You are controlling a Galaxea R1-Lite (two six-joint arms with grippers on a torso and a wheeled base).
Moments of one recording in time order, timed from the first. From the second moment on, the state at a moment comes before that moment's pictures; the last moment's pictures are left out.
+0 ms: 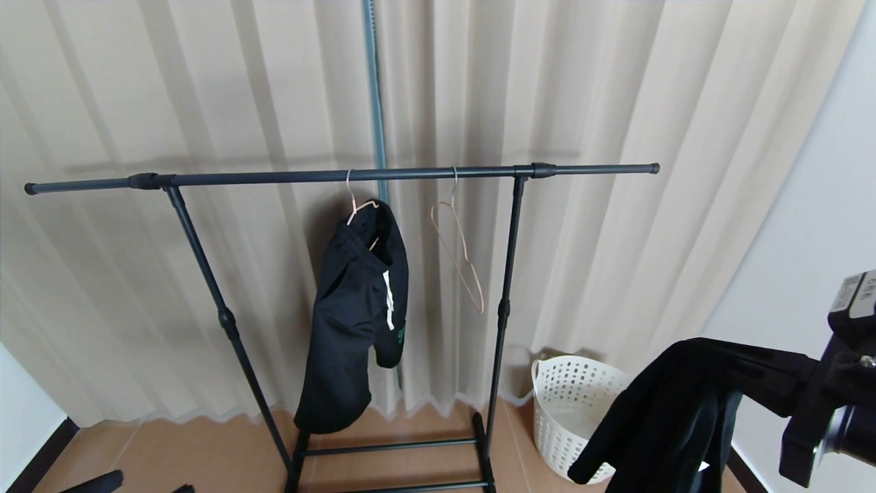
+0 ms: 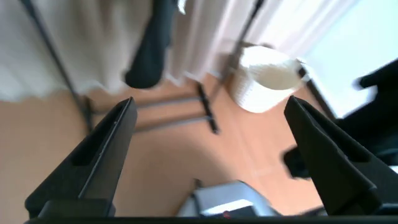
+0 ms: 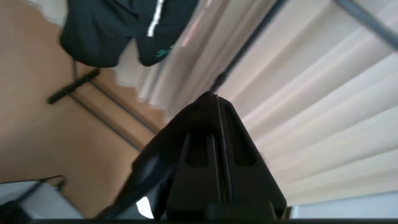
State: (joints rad) left arm -0.24 0.76 -0.17 -0.16 -0.13 -0.27; right arm 0.61 1.10 -0.51 -0.27 -0.07 -0.28
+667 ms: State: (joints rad) left arm -0.74 1.50 -0.64 -0.31 -0.14 -0.53; right arm 0.69 1.49 -0.86 -0.26 -0.17 -0.20
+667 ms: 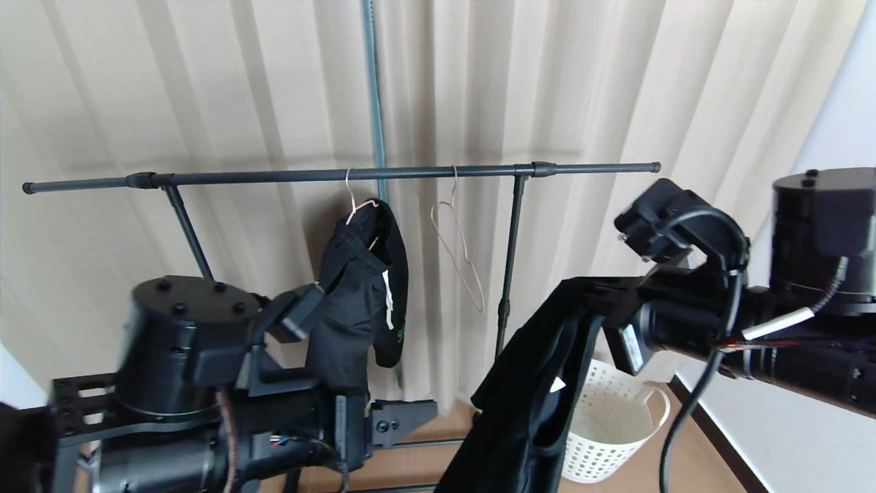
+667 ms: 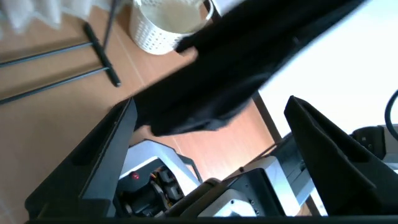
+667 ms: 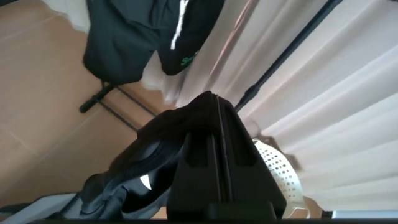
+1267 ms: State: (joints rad) left arm -0.88 1.76 -0.80 -0.35 -0.04 -0.53; right arm 0.80 1.63 -0.99 -0.25 -0.23 -0.20
